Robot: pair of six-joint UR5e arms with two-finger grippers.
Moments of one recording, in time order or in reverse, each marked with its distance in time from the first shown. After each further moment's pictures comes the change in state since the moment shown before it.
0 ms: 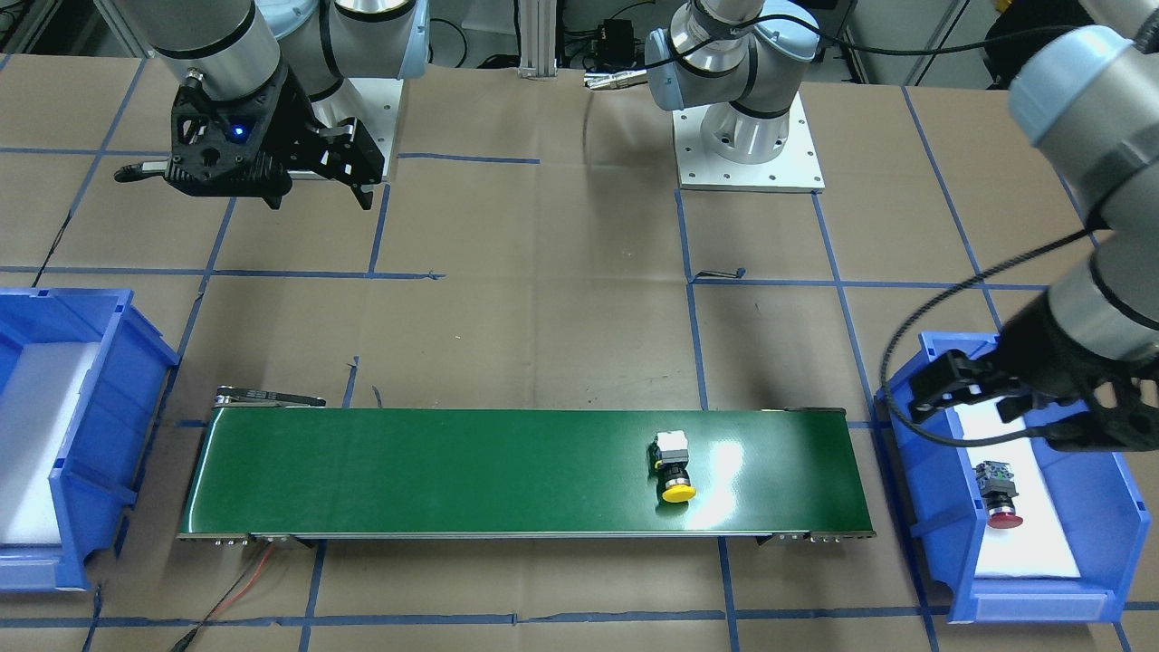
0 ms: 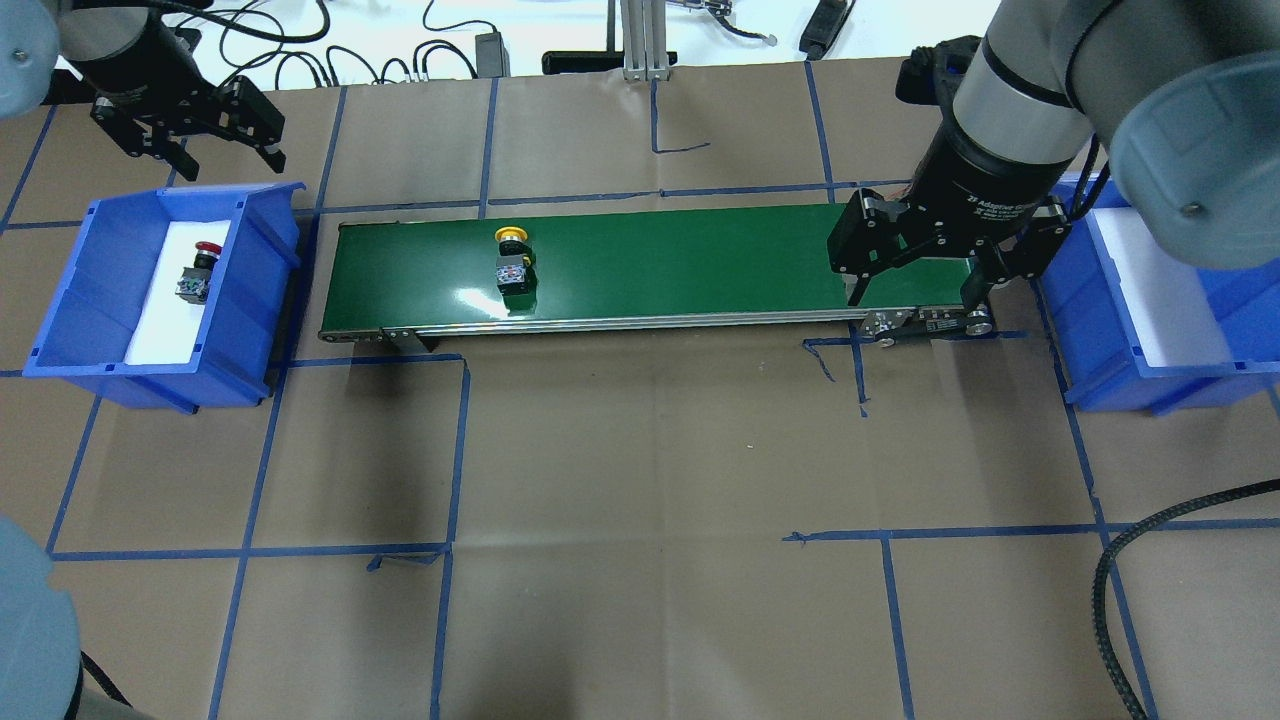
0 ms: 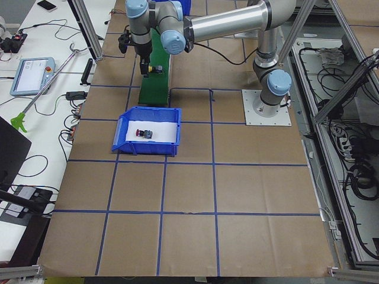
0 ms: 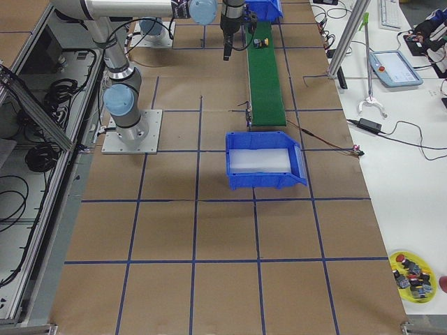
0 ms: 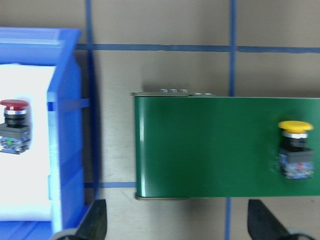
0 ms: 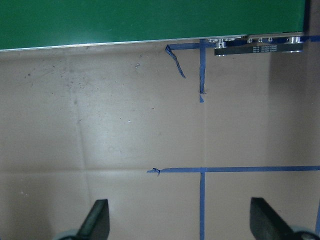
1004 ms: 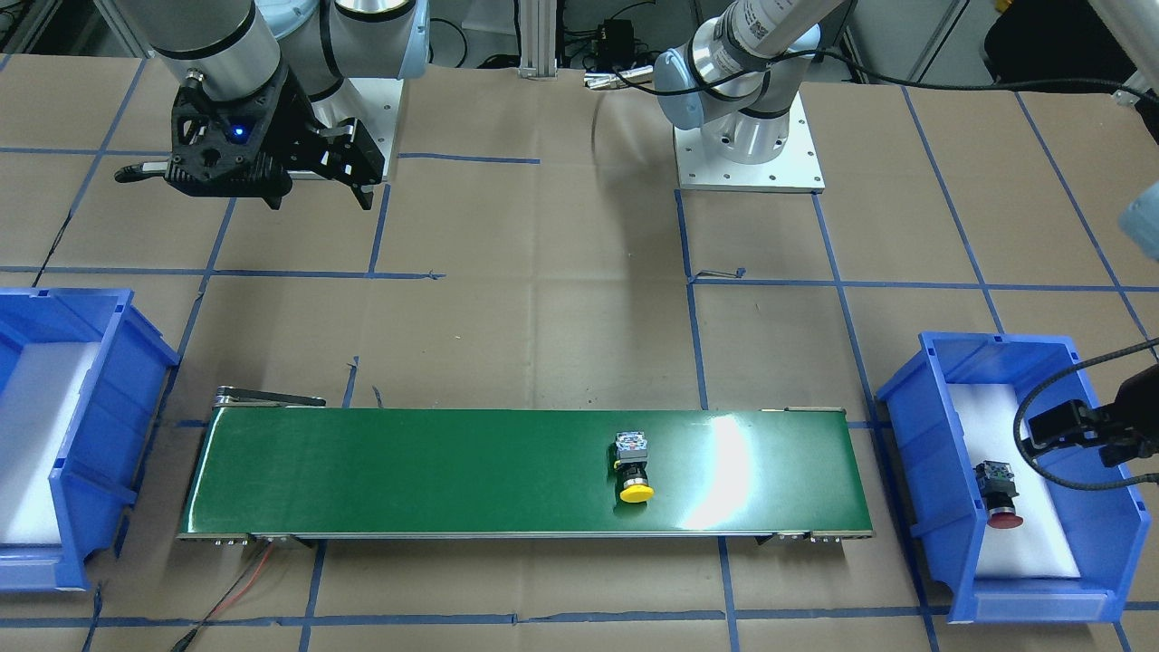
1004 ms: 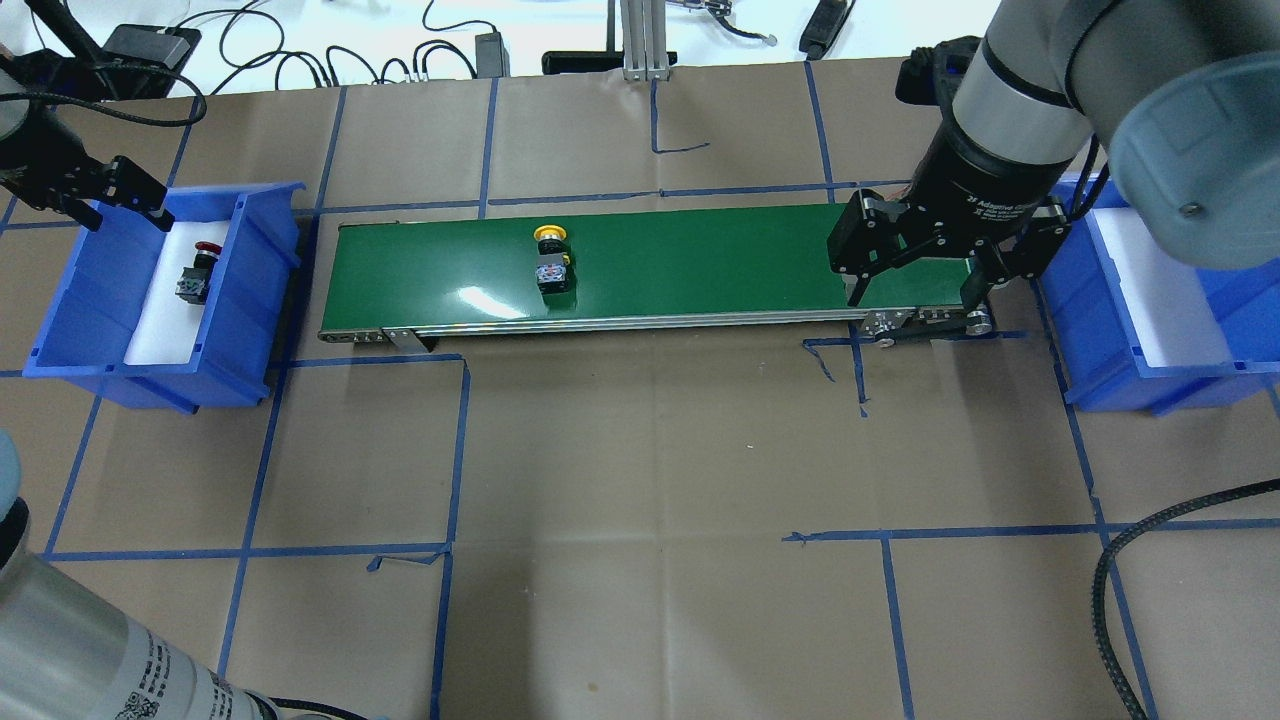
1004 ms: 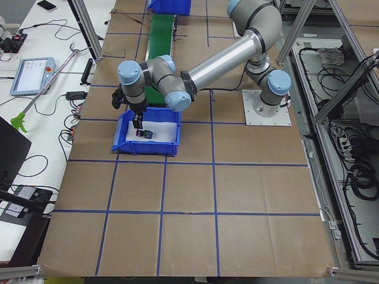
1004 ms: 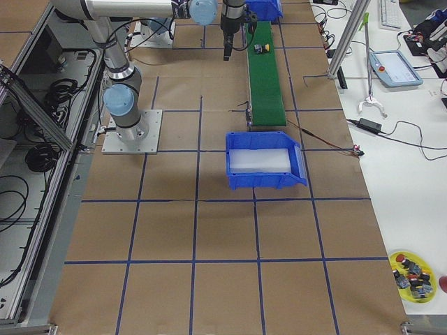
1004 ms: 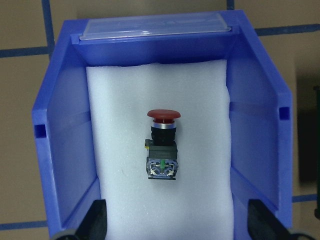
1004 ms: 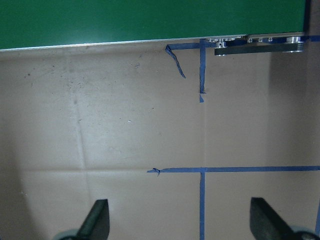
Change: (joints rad) left arm 0.208 -0.164 -0.016 0.165 -0.001 0.310; right arm 0.000 0.001 0.000 0.000 0.000 0.000
